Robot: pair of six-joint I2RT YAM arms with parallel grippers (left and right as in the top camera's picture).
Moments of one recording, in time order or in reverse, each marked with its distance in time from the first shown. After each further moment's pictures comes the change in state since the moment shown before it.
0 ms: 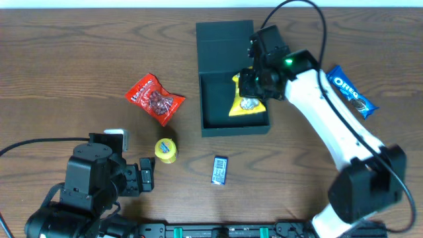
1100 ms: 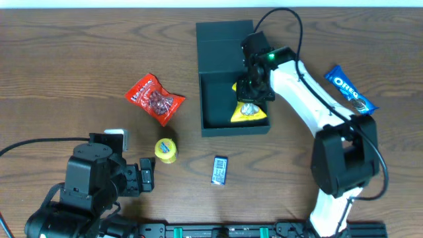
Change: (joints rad) left arm 0.000 0.000 0.000 0.000 0.003 0.000; right arm -0.013 0.188 0.031 -0.021 0.033 -0.047
